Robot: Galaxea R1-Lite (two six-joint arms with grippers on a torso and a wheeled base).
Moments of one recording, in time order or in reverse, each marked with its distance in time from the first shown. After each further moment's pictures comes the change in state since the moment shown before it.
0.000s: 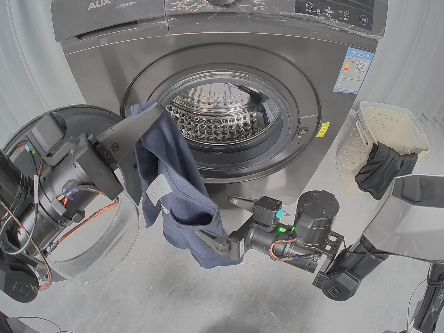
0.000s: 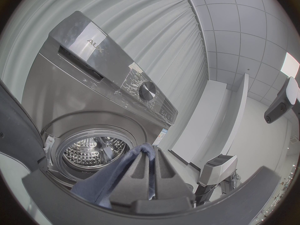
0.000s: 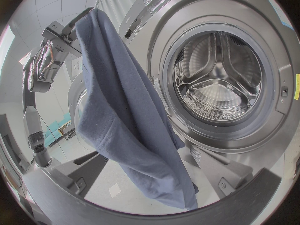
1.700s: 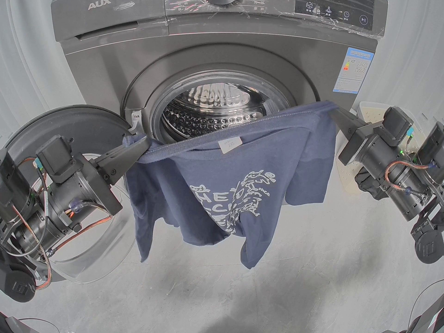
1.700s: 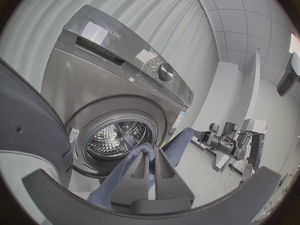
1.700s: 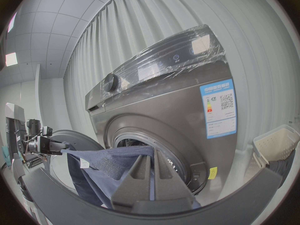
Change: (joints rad) left arm 0.107 -0.008 0.069 0.107 0.004 0.117; right arm -0.245 -0.542 0.124 0.024 -0.164 0.041
